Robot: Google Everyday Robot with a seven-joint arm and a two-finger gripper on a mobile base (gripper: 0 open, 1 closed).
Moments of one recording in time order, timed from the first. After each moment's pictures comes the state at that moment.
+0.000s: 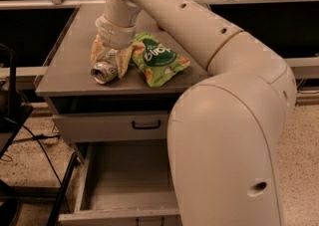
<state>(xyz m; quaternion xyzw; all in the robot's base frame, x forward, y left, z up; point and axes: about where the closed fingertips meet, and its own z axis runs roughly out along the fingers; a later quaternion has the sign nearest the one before) 0.663 0.130 0.853 -0.97 0.14 0.01 0.17</state>
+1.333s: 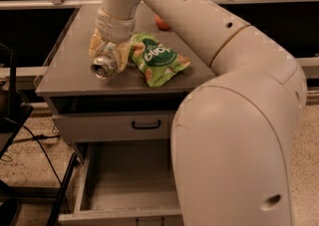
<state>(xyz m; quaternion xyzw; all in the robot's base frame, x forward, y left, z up) 0.655 0.132 0.878 -0.98 0.14 0.00 0.17</state>
